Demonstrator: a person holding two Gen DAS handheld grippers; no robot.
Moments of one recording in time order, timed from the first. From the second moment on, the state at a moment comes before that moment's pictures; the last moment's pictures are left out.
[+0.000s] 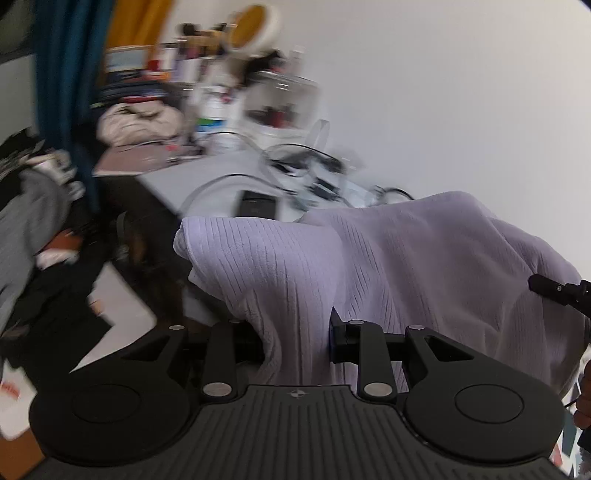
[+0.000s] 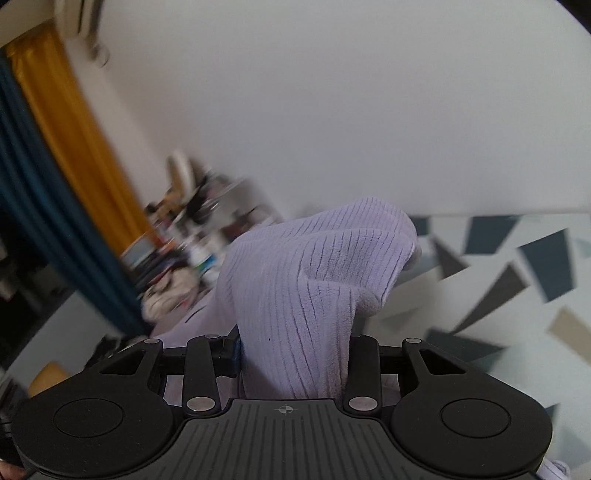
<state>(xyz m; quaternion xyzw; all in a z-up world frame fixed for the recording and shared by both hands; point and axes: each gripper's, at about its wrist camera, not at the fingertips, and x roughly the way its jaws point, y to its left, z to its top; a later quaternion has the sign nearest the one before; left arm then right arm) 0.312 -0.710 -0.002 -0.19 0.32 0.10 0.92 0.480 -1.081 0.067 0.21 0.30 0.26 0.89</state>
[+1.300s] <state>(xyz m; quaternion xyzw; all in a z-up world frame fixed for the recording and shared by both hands) -0.106 -0.237 -0.033 -0.35 0.20 0.53 0.75 0.229 -0.287 0.078 -0.04 0.38 0.64 0.67</state>
